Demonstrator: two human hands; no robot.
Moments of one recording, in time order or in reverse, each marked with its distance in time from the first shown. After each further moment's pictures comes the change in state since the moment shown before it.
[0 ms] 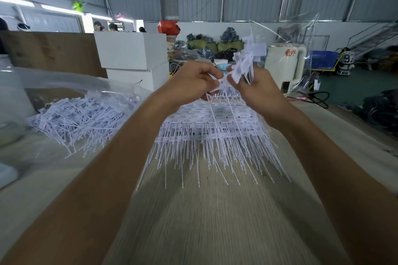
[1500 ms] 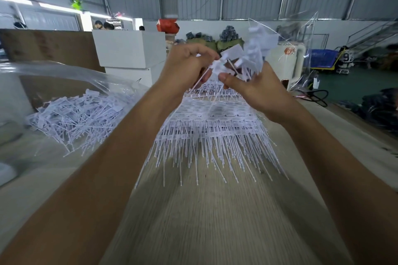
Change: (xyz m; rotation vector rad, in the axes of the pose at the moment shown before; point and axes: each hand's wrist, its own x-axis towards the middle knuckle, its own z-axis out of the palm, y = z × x) left_hand 0.003 0.009 -0.001 -0.316 0.241 0.080; right_hand -0.007 -0.014 -0.007 -0.043 -0.058 -0.119
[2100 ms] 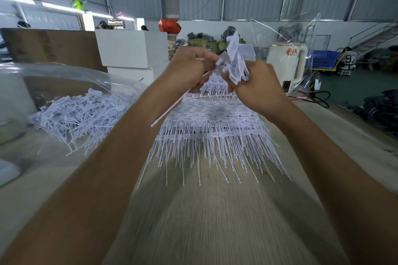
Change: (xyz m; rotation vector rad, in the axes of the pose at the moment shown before) left_hand 0.001 0.007 -0.003 0.058 -0.091 -0.131; right_hand 0.004 -0.009 0.008 -0.449 0.084 -0.099
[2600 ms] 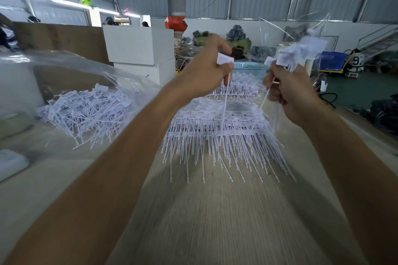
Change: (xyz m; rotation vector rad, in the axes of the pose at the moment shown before) left_hand -0.010 0.002 0.009 0.299 -0.112 0.177; right_hand 0.001 0.054 -0.009 0.842 0.090 0.562
